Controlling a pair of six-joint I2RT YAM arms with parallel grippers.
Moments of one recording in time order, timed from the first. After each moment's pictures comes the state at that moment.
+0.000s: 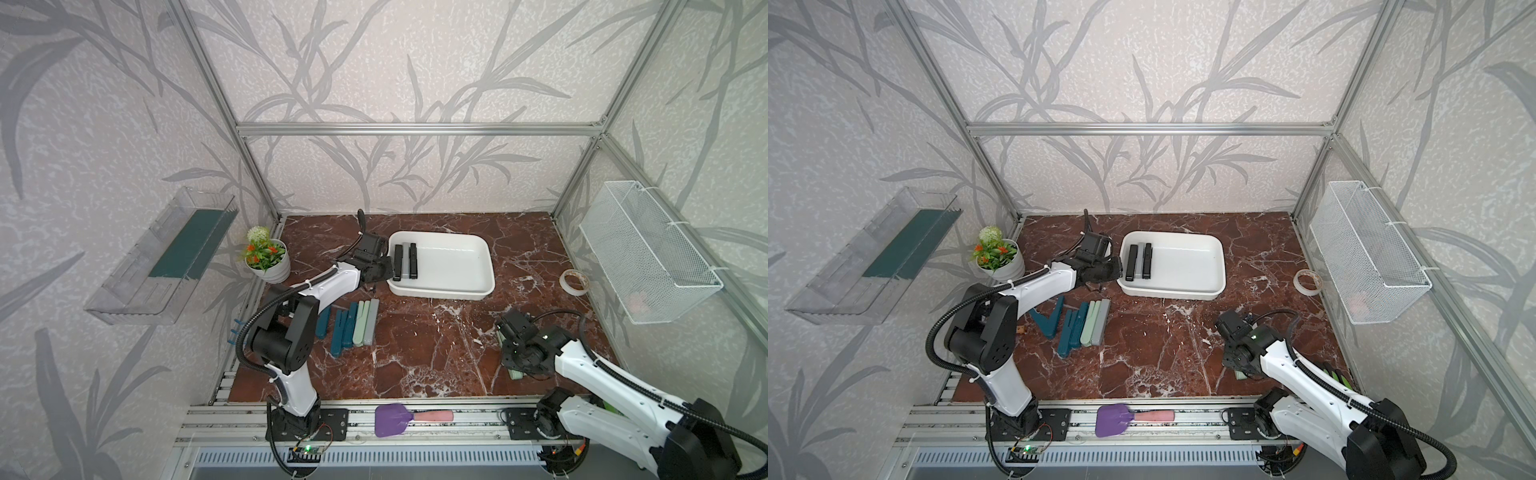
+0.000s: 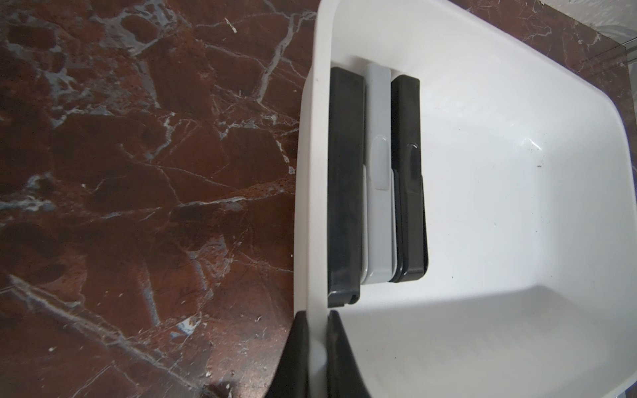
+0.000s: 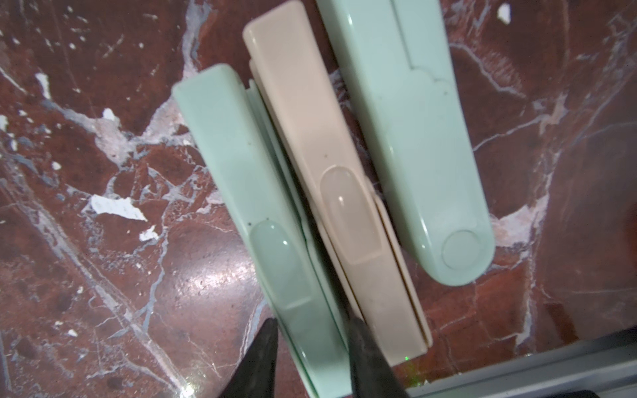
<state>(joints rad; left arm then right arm) -0.40 1.77 1.19 -0.30 0.06 -0.52 0.58 0.99 0.53 -0.96 0.19 0.86</state>
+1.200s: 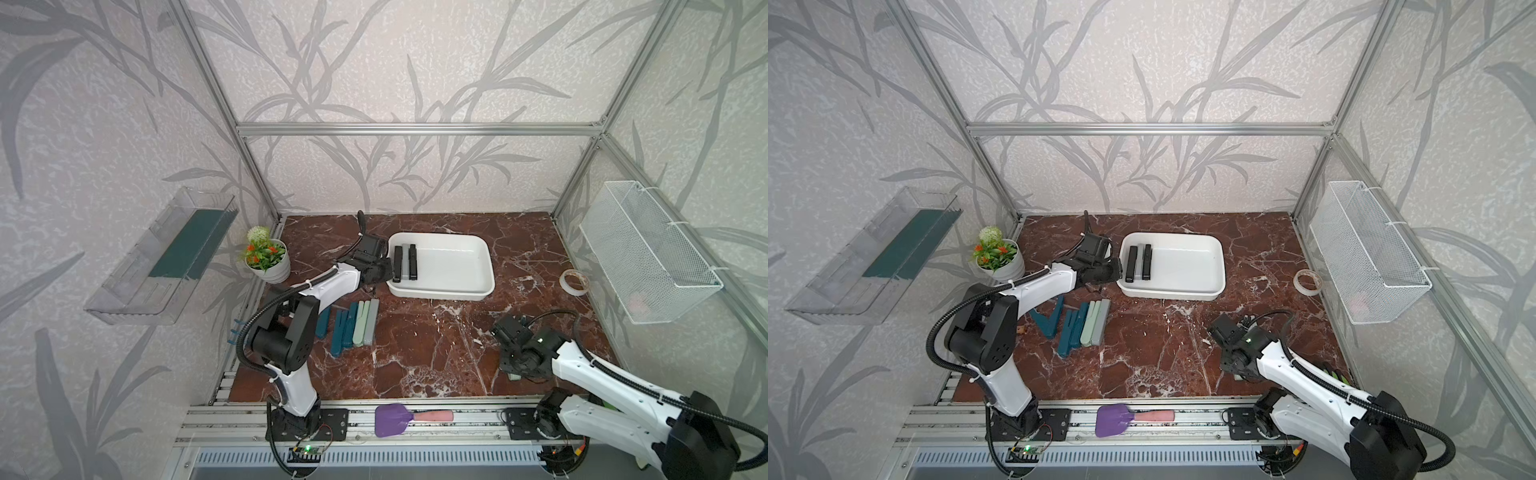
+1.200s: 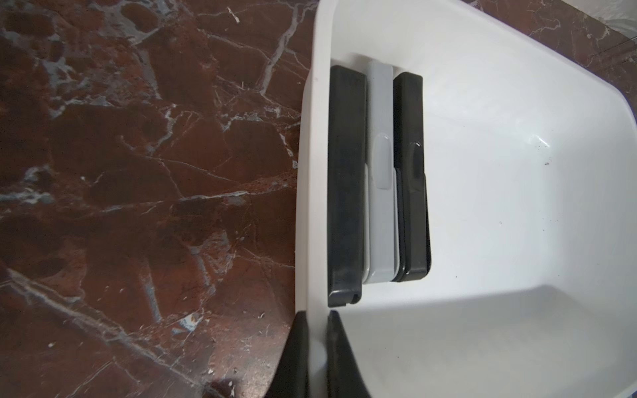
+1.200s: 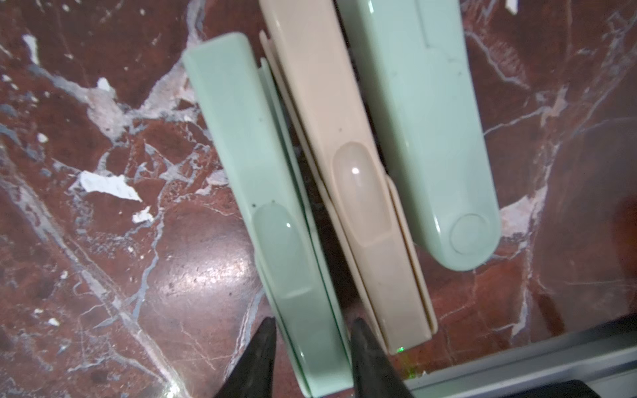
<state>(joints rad) -0.40 1.77 1.18 -0.29 0.06 -0.52 0.67 1.00 0.53 -0.98 0.23 0.92</state>
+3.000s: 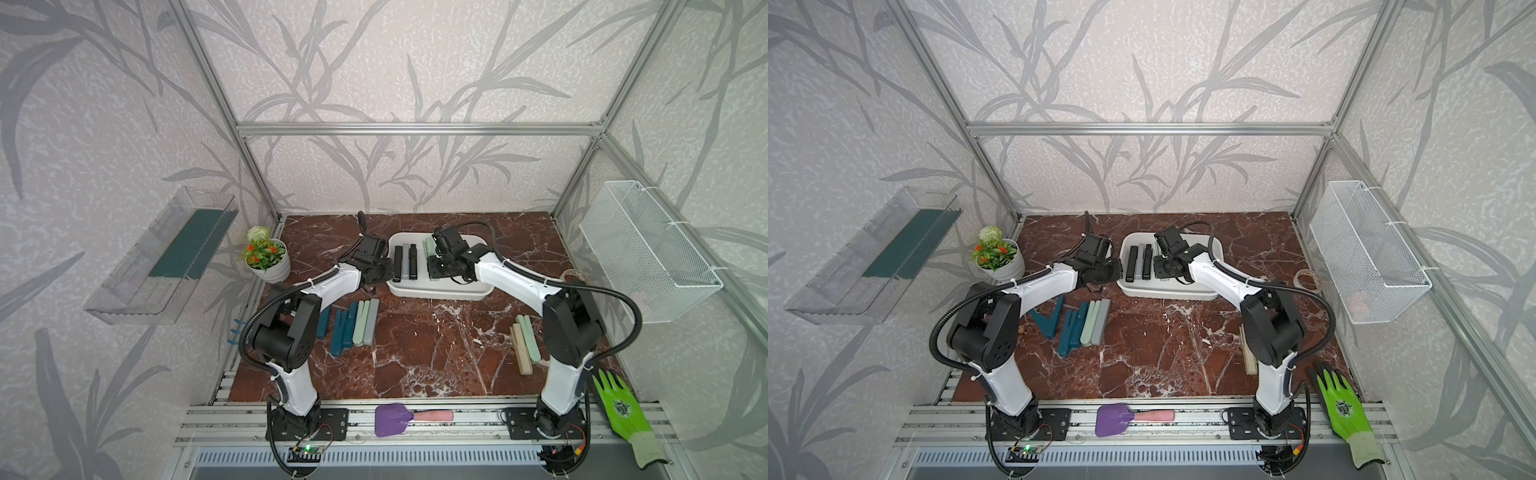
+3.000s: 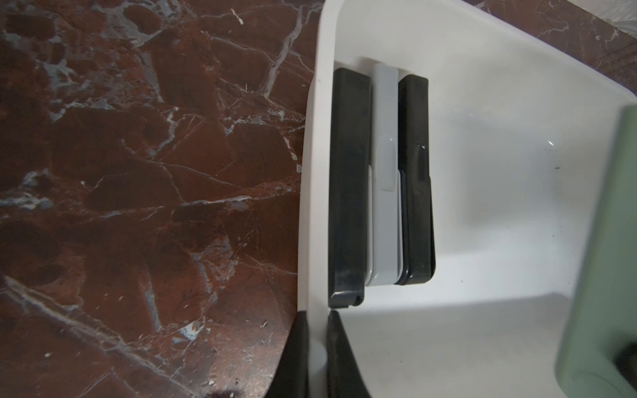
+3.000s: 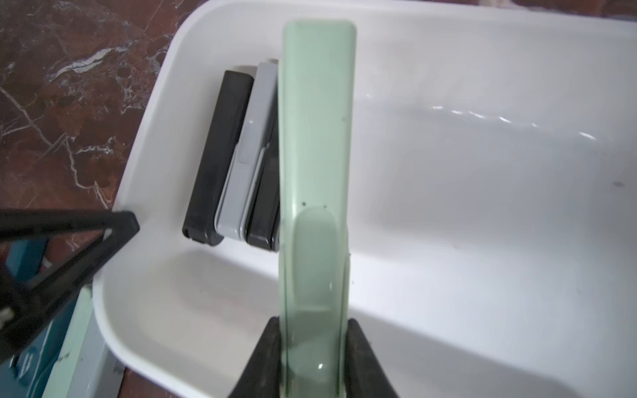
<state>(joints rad) -0.40 1.79 1.17 -0.27 0.05 -0.54 0.60 1.93 1.51 -0.53 0.04 0.40</state>
